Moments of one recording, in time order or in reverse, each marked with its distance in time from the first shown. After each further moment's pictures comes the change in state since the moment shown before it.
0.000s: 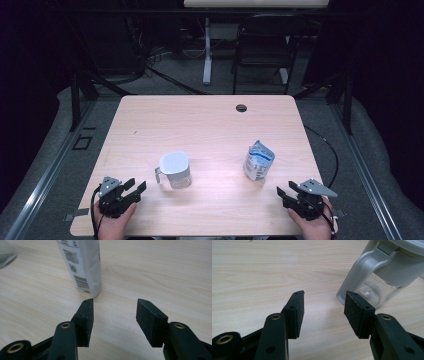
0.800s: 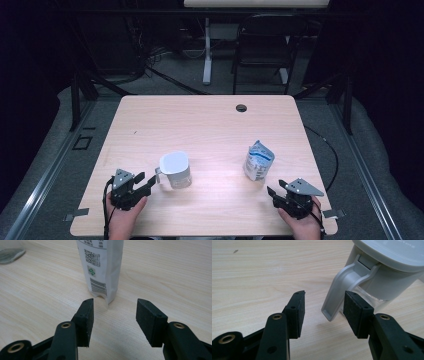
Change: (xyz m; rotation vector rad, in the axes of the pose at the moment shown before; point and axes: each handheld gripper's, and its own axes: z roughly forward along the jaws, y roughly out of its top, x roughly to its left) left arm -0.020 0.016 0.016 0.001 -0.006 0.053; right arm 0.020 0.002 0.014 -0.020 0.029 -0.081
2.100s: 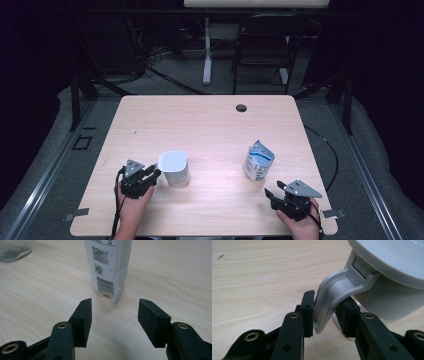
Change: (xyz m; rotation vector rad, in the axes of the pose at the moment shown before) left arm -0.001 0.015 0.035 0.020 -0.006 0.026; right arm 0.004 -0.004 0.003 -0.009 0.023 -0.003
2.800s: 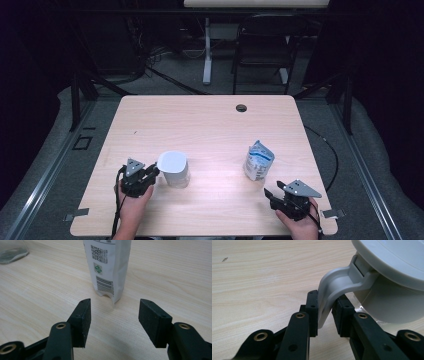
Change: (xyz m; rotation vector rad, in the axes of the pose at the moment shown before) left arm 0.000 0.002 0.000 0.013 0.019 0.021; right arm 0.001 -0.001 0.002 -0.006 -0.004 0.016
